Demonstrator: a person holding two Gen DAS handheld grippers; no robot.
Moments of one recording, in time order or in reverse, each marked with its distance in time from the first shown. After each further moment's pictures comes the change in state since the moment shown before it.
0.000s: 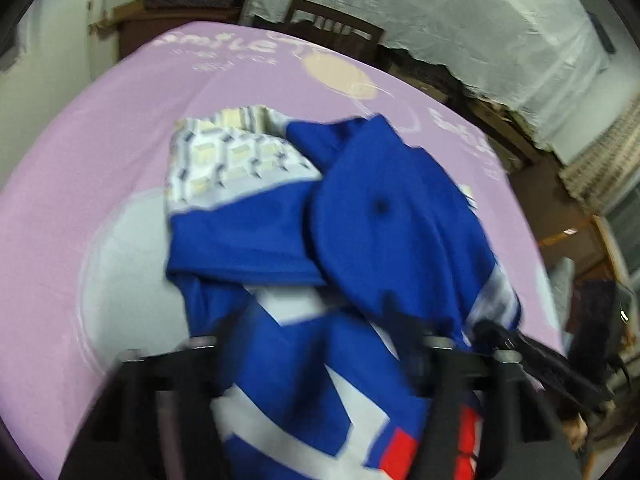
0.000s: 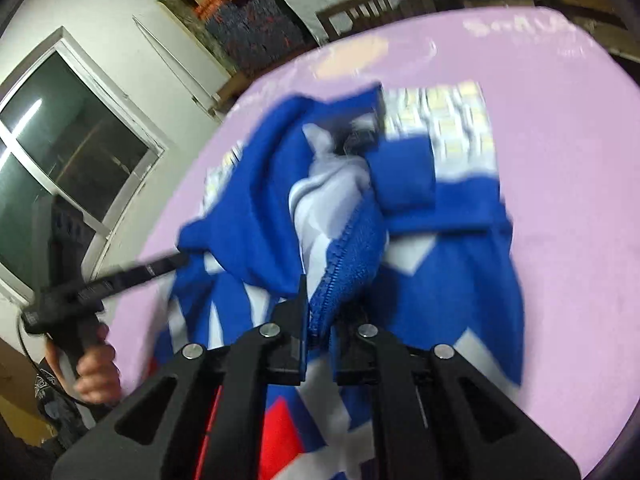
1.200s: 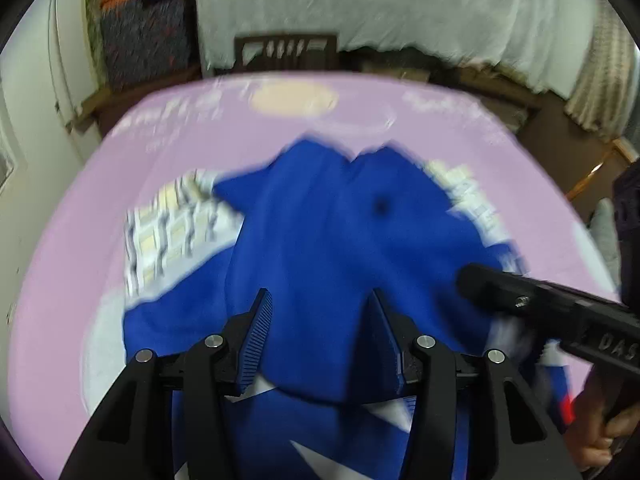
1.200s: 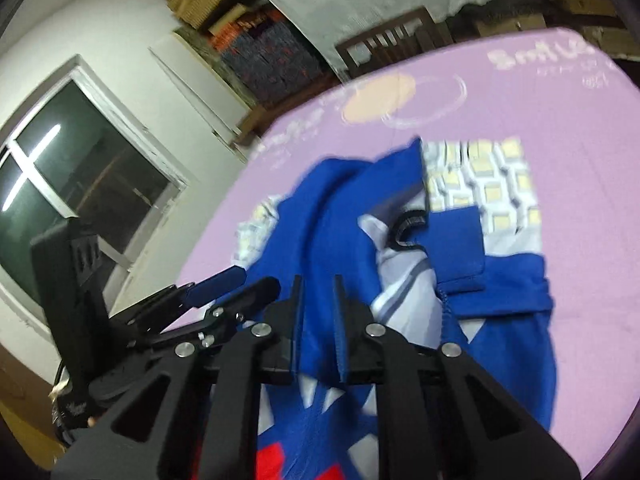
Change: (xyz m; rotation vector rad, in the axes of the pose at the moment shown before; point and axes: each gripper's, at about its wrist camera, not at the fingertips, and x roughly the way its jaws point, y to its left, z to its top) left arm 0.037 -0.064 0.006 0.277 -0.043 0.146; right arm 0.006 0.020 0.032 0.030 -0.091 0.070
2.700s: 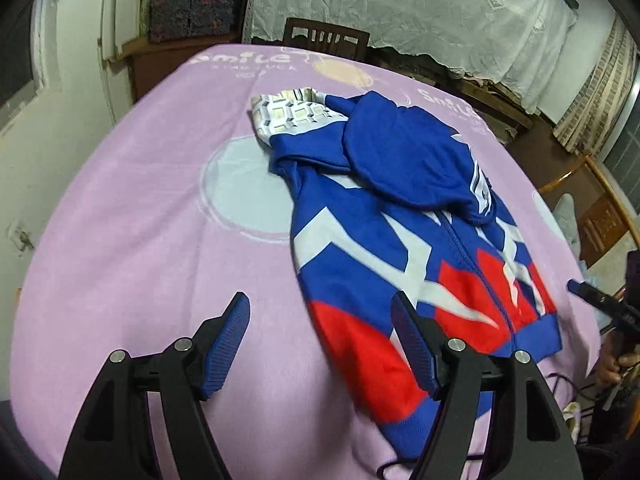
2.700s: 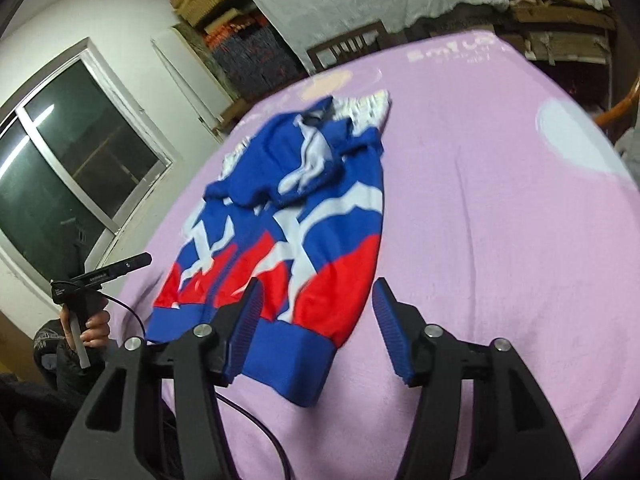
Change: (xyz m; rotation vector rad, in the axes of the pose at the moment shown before) left arm -0.135 0.087 -0.141 -0.145 0.011 -0.118; right arm -0.191 -0.036 -0.164 -0.040 -0.032 -0.088
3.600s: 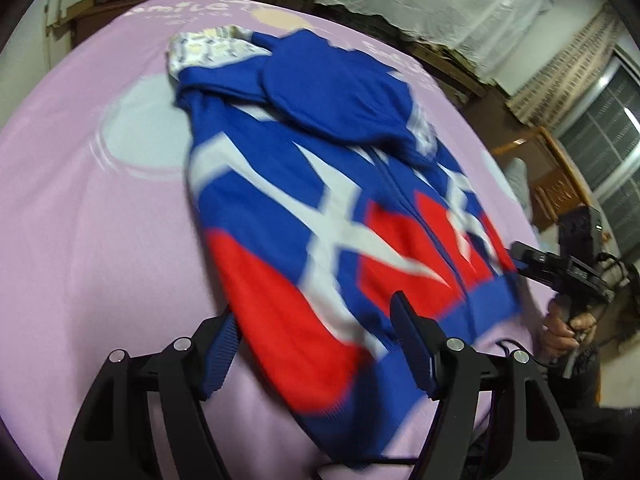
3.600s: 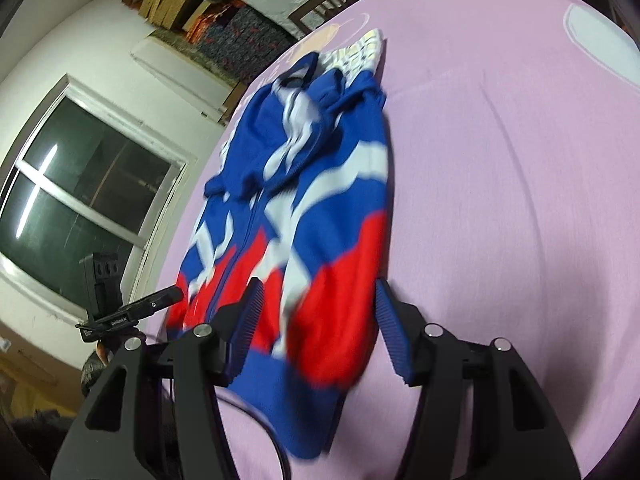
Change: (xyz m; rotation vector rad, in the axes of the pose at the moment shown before) left arm 0.032 -0.036 -0.032 0.028 0.149 -0.232; right arm 0.054 -0.026 0.003 0.168 0.122 0.144
